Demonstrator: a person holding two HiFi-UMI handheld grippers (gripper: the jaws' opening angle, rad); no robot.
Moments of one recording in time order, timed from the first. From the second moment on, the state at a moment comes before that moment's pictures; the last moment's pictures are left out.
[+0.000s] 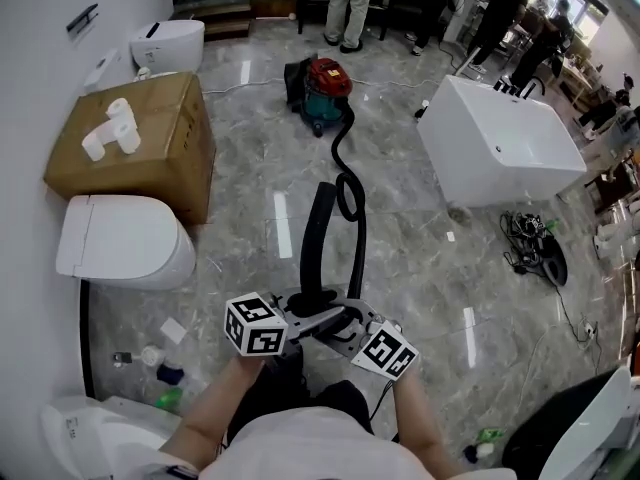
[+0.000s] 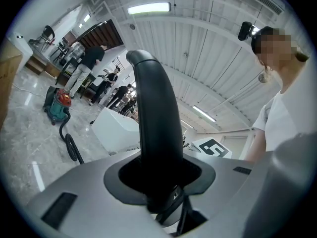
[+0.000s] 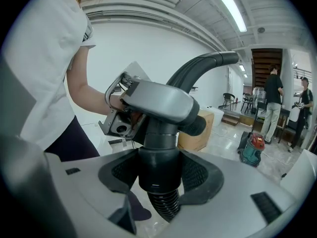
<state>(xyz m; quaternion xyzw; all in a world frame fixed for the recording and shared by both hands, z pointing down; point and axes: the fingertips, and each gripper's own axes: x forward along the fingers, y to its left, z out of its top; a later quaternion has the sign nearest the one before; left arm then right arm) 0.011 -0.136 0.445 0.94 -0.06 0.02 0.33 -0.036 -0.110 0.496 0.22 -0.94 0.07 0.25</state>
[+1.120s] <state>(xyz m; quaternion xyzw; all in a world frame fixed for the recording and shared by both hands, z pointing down) 0.163 0.110 0.444 0.94 -0.09 0.01 0.32 0.113 0.138 0.495 0.19 -0.95 0.06 0.24</state>
